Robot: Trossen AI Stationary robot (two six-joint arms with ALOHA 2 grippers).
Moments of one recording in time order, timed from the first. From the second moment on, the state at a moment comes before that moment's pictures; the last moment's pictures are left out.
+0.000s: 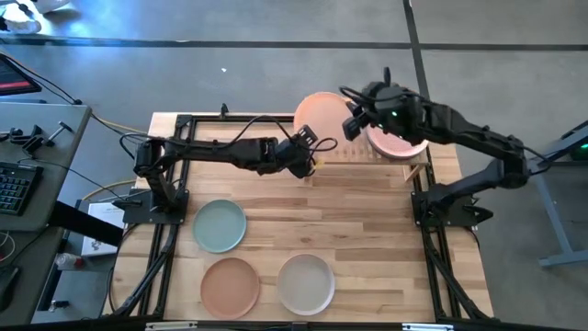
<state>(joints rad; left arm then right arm) 0.11 1.80 1.49 -0.45 -0.66 1.39 -0.24 1.29 1.55 -0.76 0.55 0.23</state>
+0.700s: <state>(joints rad) 0.10 1.80 1.49 -0.40 -0.69 1.36 -0.42 1.46 1.69 -1.06 0.33 0.34</state>
